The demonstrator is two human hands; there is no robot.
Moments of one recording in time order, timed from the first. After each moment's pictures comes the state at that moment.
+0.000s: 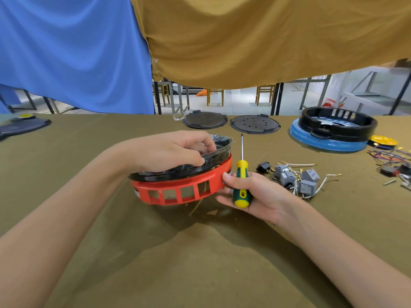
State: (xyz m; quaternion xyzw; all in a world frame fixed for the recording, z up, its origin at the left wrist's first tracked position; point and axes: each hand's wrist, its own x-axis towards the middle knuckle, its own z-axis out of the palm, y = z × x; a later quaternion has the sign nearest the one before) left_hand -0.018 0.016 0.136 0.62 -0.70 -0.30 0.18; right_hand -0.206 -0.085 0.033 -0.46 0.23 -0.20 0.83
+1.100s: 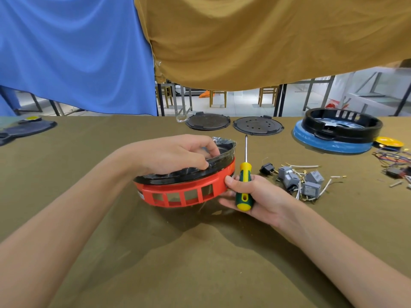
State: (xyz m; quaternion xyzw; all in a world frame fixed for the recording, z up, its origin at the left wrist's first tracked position) left_hand -0.019 0.013 0.136 0.62 -0.69 -0.33 0.17; right_hand -0.201 -0.086 0.026 -0.48 0.25 -0.21 0.81
